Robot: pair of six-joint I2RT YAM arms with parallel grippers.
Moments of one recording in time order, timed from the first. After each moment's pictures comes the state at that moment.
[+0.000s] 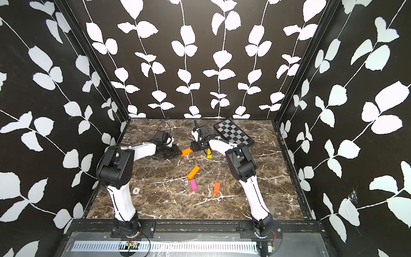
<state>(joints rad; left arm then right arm) -0.29 1.95 1.19 -0.30 0.43 -0.54 0.58 2.33 1.78 -0.36 -0.33 0.23</state>
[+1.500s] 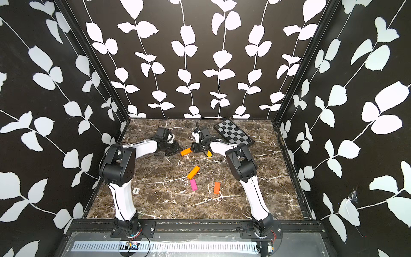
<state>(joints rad) -0.29 2.00 1.29 -0.30 0.43 -0.58 0.58 2.31 1.67 -0.23 -0.38 0.30</state>
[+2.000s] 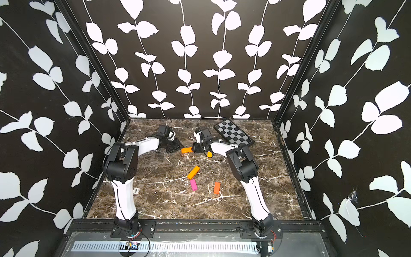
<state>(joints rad) -0.29 2.06 1.38 -0.31 0.43 -0.58 0.58 2.29 1.64 -0.22 -0.35 0.34</state>
